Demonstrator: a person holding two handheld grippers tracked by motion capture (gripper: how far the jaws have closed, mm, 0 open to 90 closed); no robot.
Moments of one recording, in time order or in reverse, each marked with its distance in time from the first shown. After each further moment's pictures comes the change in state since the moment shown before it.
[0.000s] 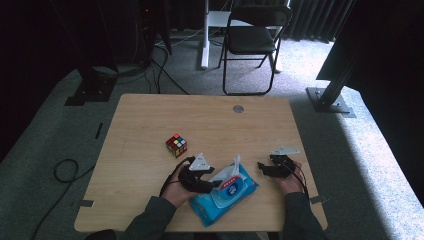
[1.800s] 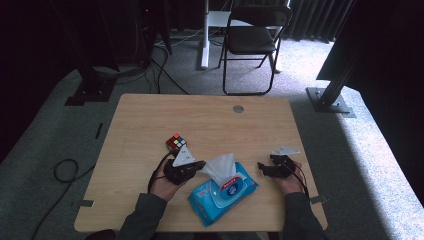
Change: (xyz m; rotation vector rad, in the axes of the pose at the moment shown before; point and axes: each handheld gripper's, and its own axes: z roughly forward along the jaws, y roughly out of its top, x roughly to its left) left arm 0.021 -0.001 -0.044 -0.098 0.170 0.020; right arm -0.001 -0.001 0.000 -0.009 0.007 -0.006
